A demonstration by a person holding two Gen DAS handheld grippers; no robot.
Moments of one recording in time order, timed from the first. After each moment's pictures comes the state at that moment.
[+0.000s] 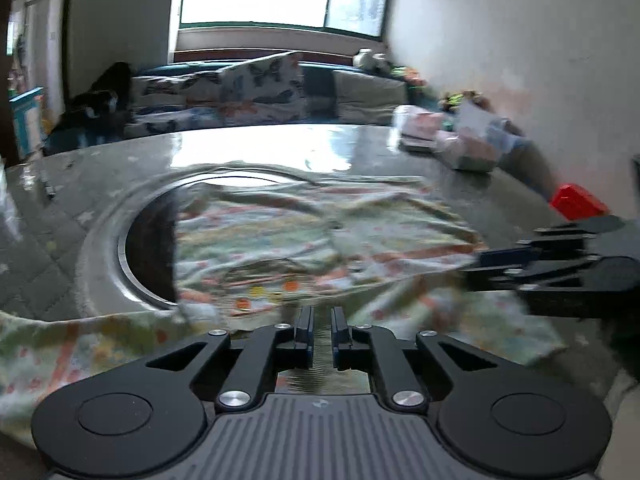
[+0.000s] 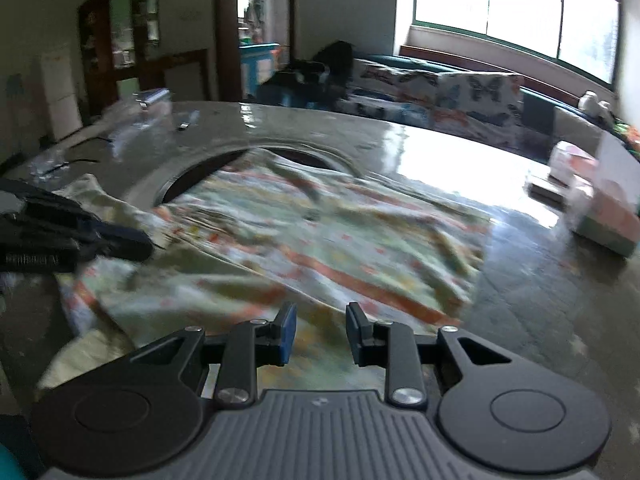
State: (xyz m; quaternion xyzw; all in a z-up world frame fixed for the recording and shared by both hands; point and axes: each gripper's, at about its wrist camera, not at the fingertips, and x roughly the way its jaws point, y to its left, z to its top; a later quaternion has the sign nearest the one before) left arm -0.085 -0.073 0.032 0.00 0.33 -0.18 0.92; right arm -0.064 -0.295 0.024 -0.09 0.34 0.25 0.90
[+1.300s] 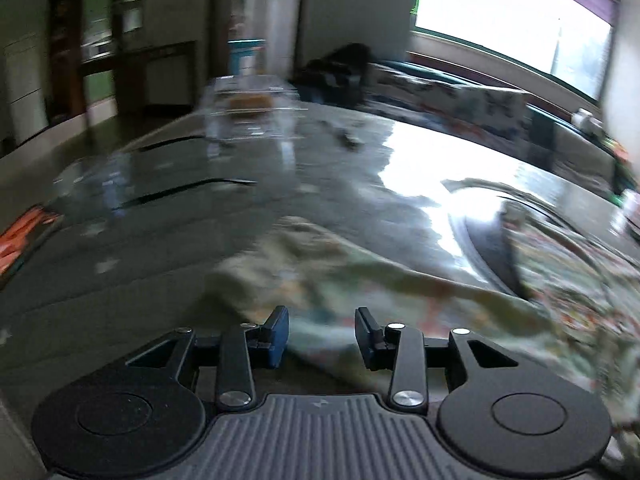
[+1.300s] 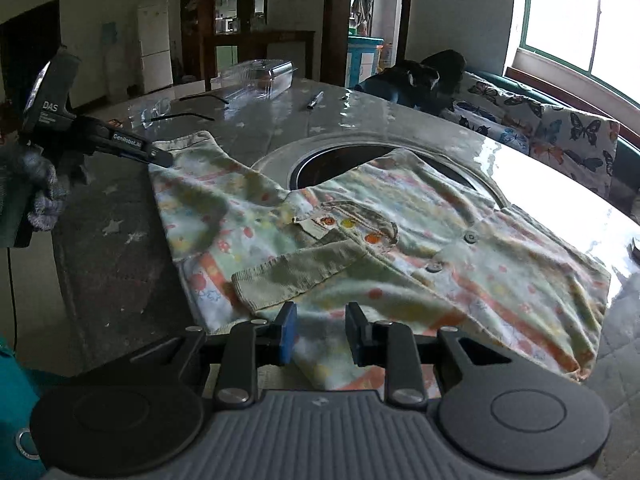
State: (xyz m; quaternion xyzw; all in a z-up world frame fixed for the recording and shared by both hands) left arm -0.117 0.126 0.014 -0.11 0.33 0.17 0.92; right arm -0.103 -0.219 0.020 -0.16 0.33 0.37 0.86
